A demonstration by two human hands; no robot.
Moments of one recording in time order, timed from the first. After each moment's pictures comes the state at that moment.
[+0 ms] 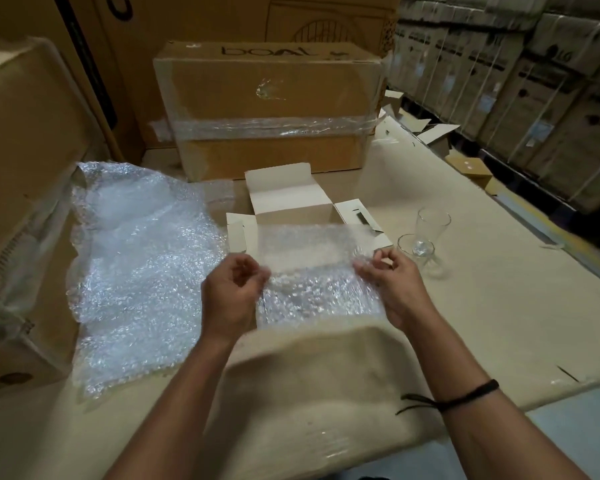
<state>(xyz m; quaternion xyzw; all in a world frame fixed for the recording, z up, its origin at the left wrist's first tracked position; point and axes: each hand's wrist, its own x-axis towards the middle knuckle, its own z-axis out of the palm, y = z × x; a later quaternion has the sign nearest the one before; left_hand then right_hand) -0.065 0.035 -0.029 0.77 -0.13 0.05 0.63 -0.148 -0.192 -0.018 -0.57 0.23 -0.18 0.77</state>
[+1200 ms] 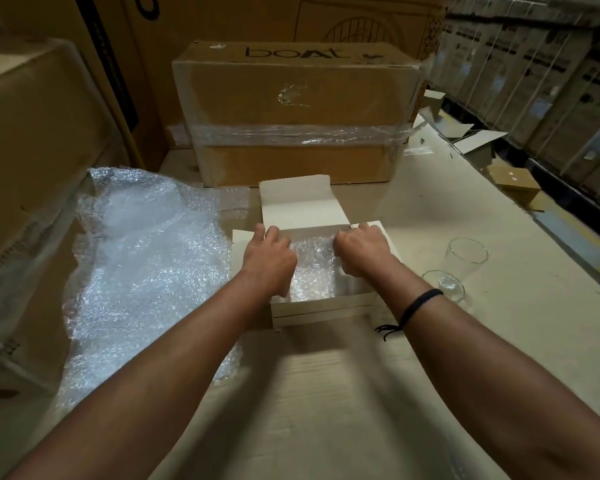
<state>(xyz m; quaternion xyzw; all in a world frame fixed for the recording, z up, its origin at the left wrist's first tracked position) 0.046 -0.049 -0.019 0.91 -0.35 0.04 -0.22 0.015 -0.229 -0.021 -0.99 0.02 0.00 -0.11</state>
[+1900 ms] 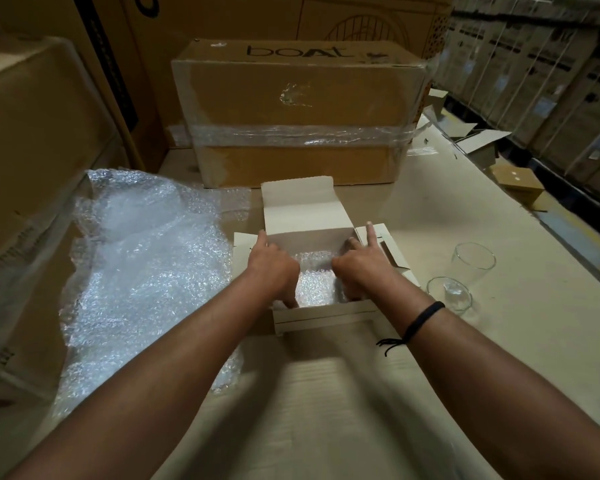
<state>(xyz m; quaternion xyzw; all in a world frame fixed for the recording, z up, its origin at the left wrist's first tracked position) 0.058 -0.060 -0.023 0.90 -0.34 -0.07 -0.26 0.012 -0.217 -0.029 -0.97 -0.03 0.16 -0.18</state>
